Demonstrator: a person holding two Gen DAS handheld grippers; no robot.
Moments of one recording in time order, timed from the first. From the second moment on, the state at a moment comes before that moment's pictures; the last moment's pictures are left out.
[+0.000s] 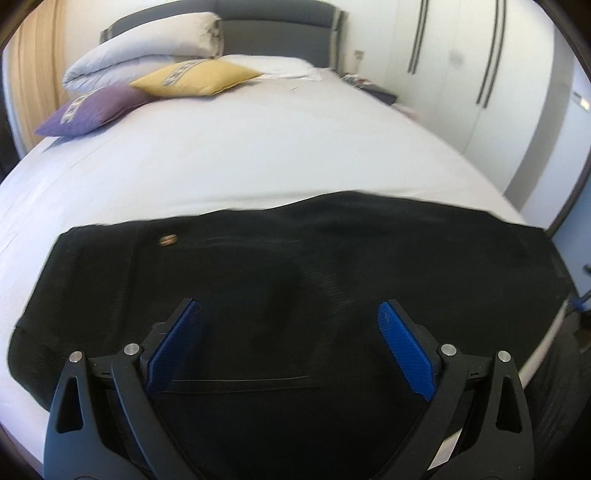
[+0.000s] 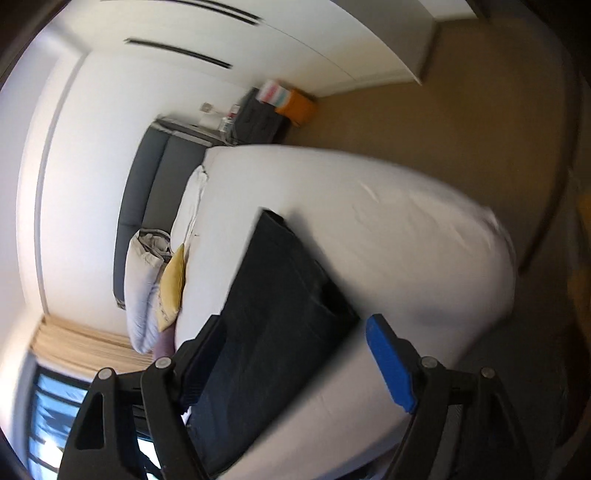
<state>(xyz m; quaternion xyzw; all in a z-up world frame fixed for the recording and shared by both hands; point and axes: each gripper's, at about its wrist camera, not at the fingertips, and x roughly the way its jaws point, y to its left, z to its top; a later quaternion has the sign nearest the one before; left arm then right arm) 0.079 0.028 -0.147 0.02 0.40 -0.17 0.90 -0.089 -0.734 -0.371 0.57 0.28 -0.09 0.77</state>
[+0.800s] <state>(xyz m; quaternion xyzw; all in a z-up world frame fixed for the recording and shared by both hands) 0.010 -0.099 -0.125 -0.01 0.42 -0.28 0.86 -0.029 -0.707 -0.405 0.66 0.24 -0.03 0.72</state>
